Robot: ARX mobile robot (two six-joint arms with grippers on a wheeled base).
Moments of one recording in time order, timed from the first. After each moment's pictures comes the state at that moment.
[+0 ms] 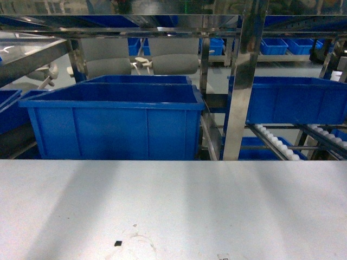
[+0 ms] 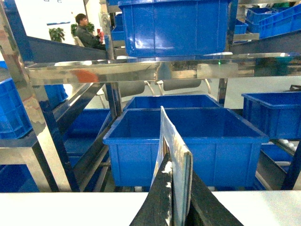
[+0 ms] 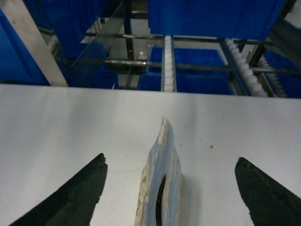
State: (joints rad) left arm -0.12 0.53 0.37 0.18 -0.19 0.05; right arm -0.38 1.47 0.46 0.50 -0.40 -0.20
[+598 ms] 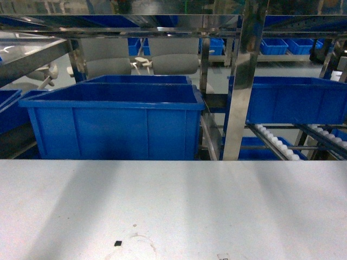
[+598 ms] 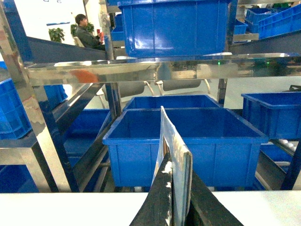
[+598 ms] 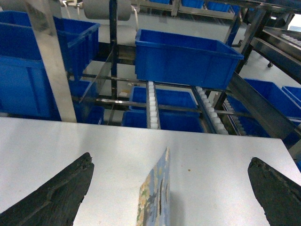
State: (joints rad) left arm -0.12 0.53 0.37 0.18 -0.19 0.05; right arm -0.29 0.87 0.39 0.19 -0.25 -0.18
